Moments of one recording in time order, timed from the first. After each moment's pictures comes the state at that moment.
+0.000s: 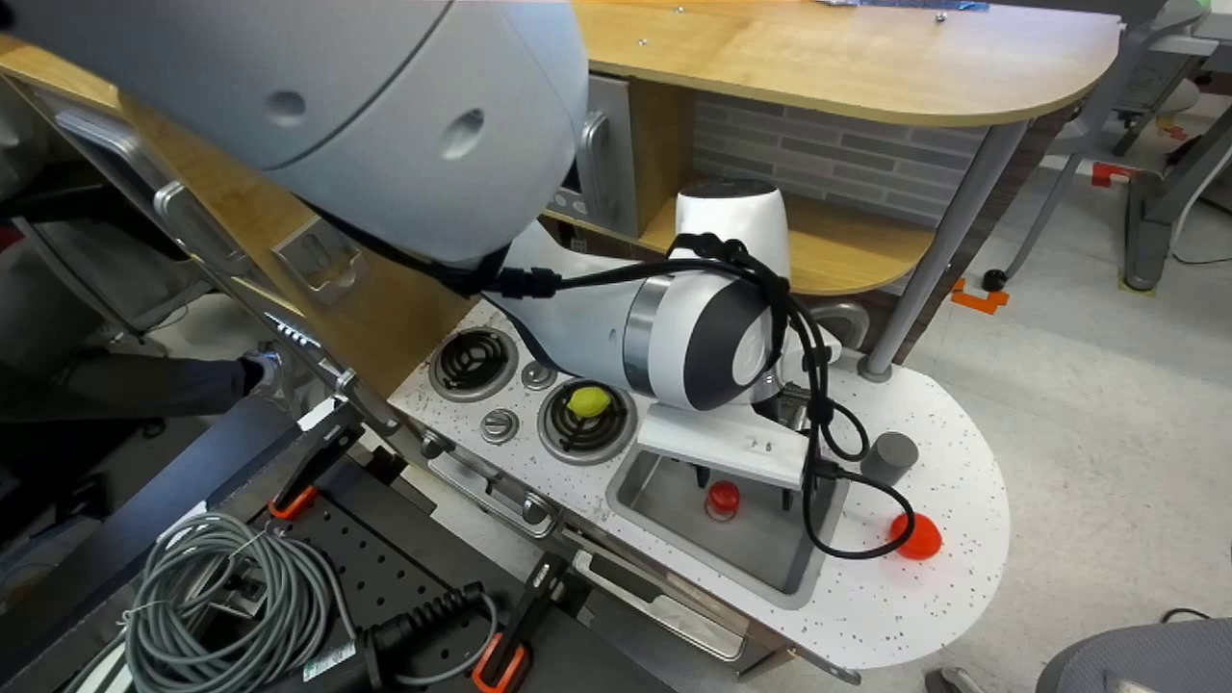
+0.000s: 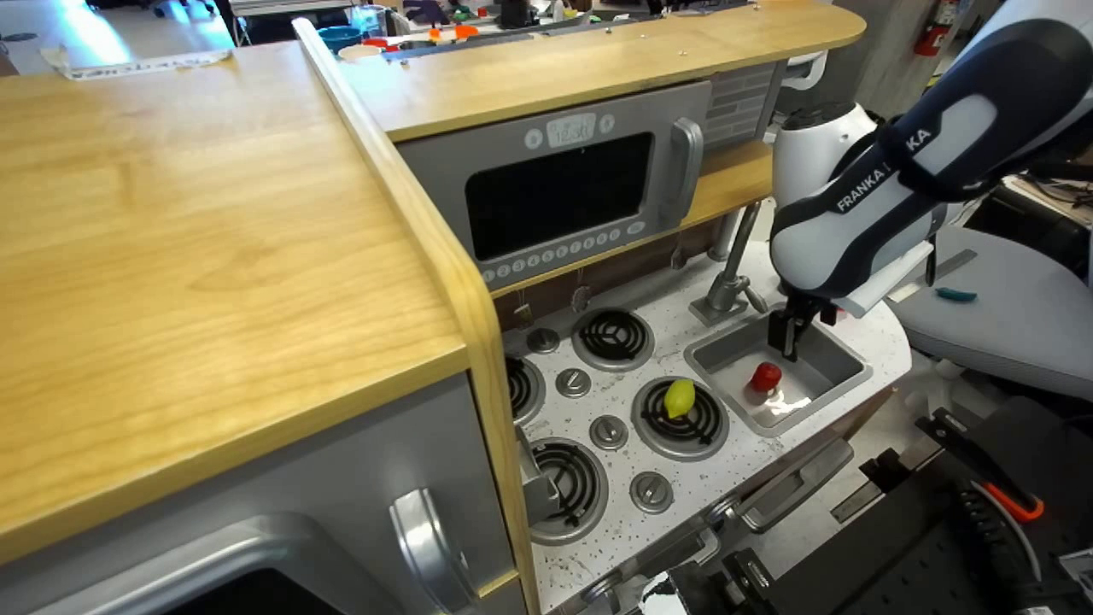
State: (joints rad) arm -0.11 0.98 -0.19 -1.74 -0.29 2.53 -0.14
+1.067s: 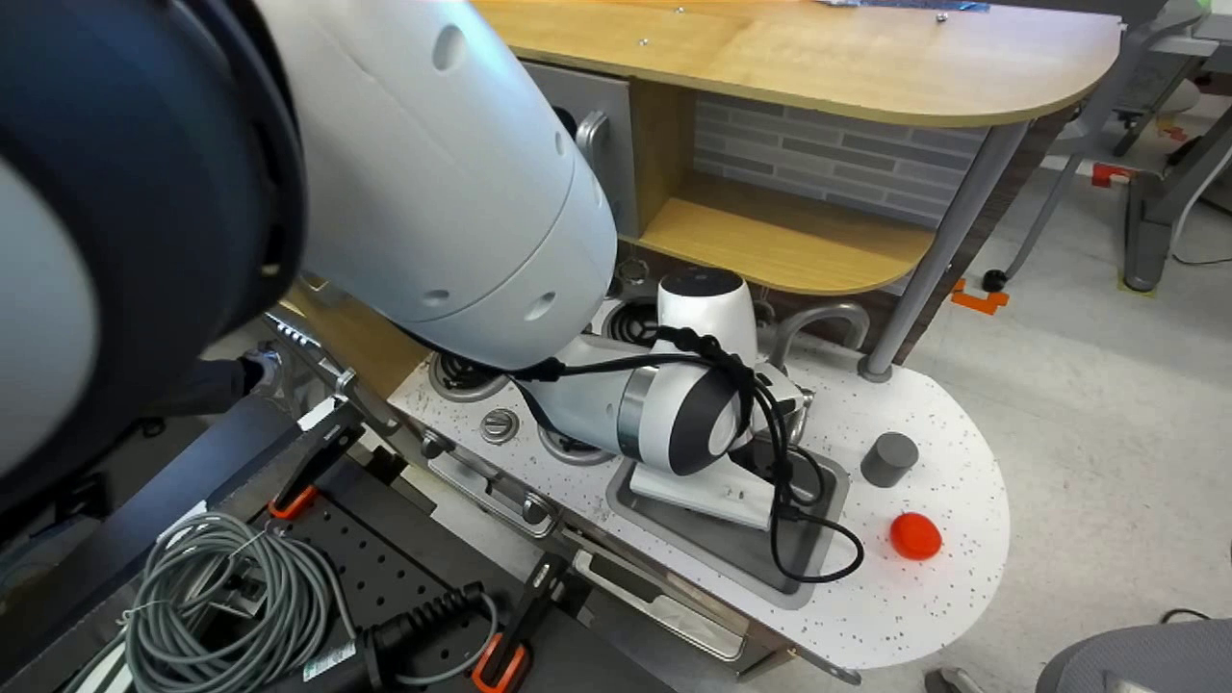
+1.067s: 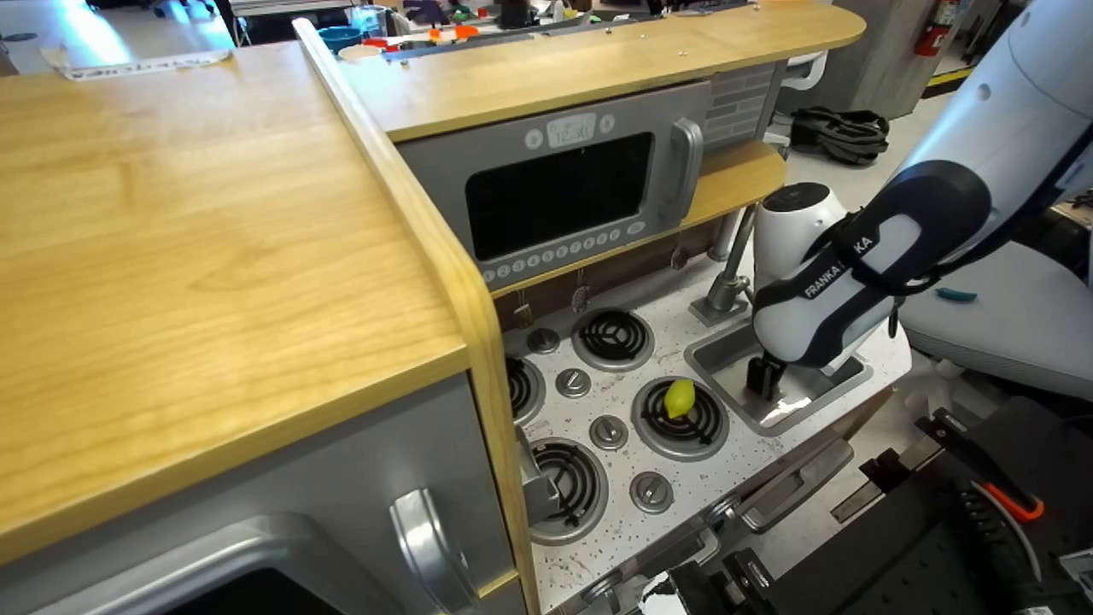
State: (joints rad) arm -0.12 1.18 -0.17 -1.64 -0.28 2.67 -0.13
